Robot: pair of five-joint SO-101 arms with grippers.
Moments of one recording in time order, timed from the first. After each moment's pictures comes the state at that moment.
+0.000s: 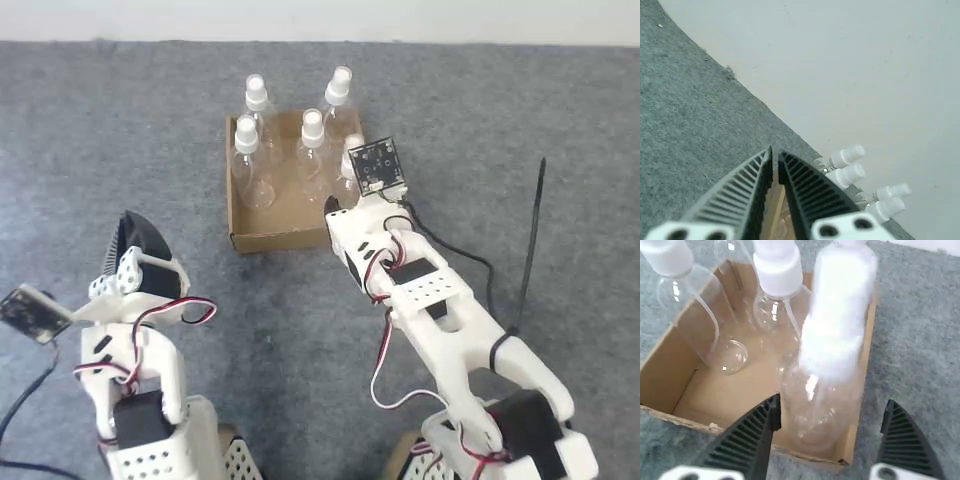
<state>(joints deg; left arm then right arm) -18.7 -103.4 86.4 39.3 43.4 -27.2 -14.2 53.5 3.1 -3.0</state>
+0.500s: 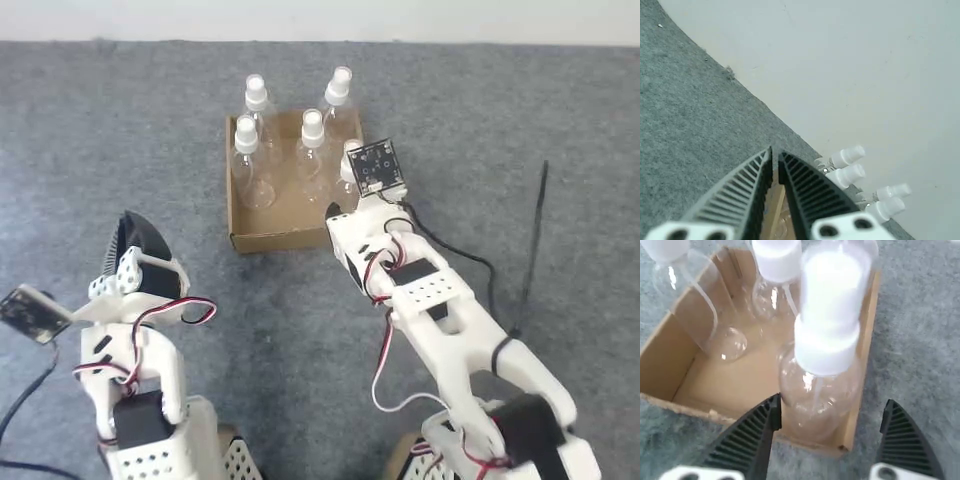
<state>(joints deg) -18.7 -103.4 86.4 39.3 43.4 -27.3 -15.2 53.5 6.9 -3.0</state>
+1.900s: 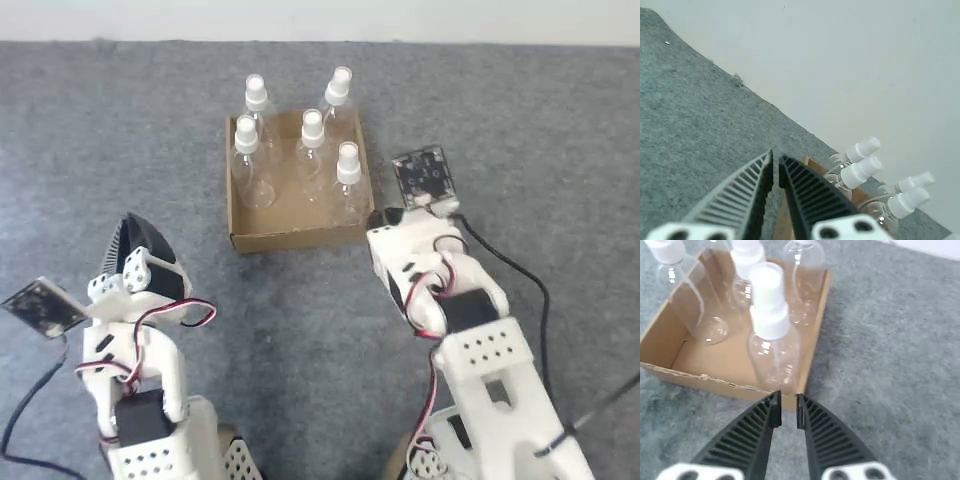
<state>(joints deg) -18.7 -103.4 87.6 39.3 35.6 -21.2 -47.0 58.4 33.8 1.0</state>
